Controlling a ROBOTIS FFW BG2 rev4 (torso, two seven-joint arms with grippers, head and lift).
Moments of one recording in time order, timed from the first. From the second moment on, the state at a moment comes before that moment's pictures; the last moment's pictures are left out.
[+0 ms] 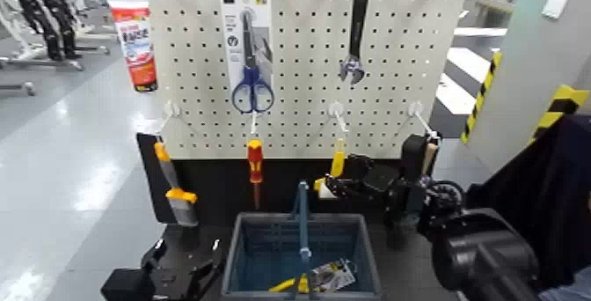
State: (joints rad) left arm 0.20 0.10 -0.10 -1.56 0.19 -0.29 -0.02; right arm -0.46 -0.19 0.25 -1.11 -0.27 0.00 0.74
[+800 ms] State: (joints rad) left arm 0.20 0.10 -0.10 -1.56 0.19 -0.29 -0.02; right arm -0.45 -0.19 0.24 -1.16 -0.27 0.04 0.73
